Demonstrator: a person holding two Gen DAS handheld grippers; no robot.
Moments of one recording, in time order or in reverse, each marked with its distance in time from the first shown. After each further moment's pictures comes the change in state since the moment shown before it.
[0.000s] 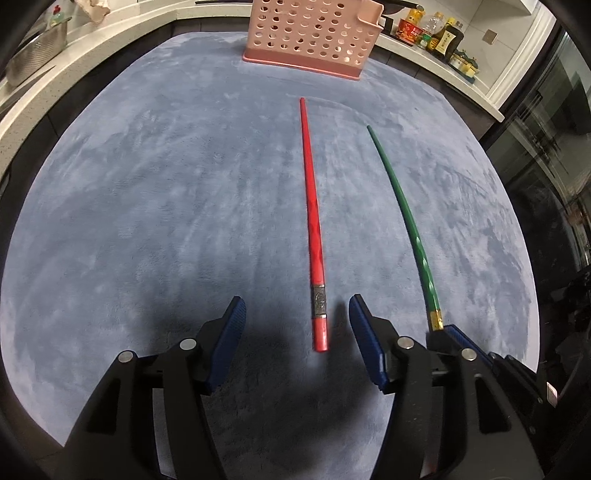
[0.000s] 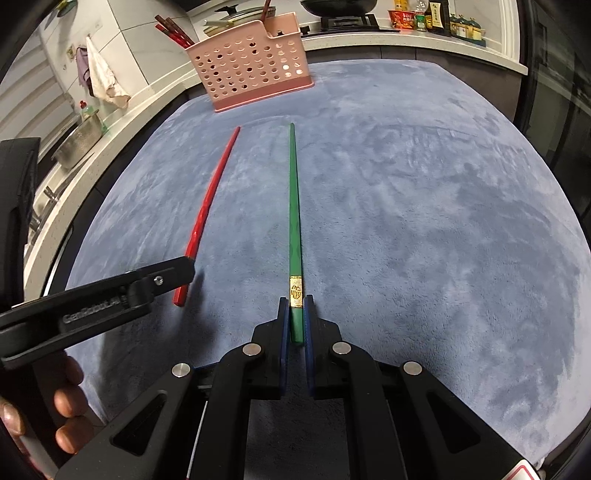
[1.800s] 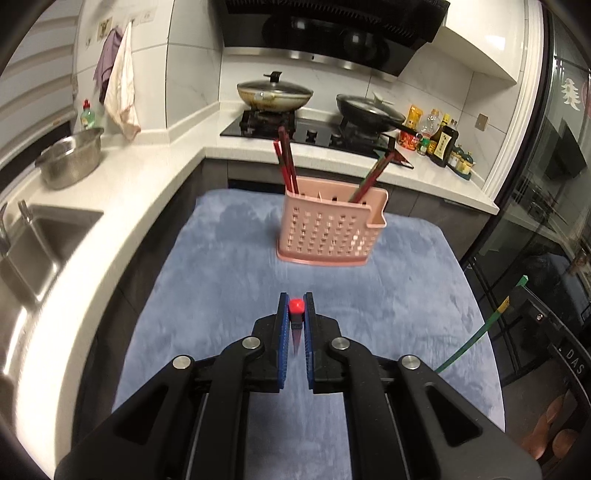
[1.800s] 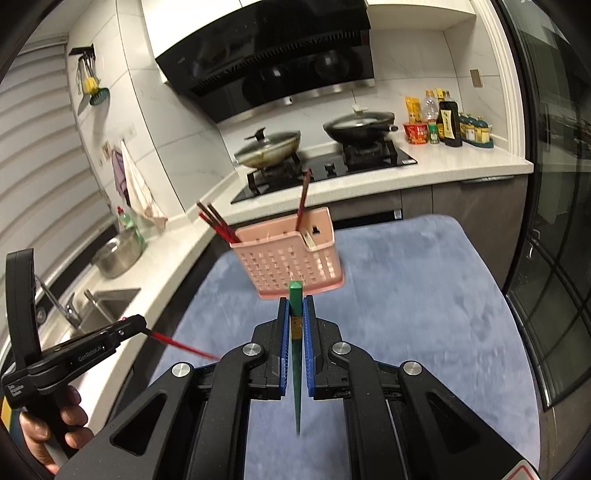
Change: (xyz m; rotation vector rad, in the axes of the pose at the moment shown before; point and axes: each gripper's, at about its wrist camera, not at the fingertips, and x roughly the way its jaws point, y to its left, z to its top) left arm -0.162 0.014 0.140 0.021 -0.373 0.069; right arm -0.134 0.023 0.177 -0.002 -0.402 0.110
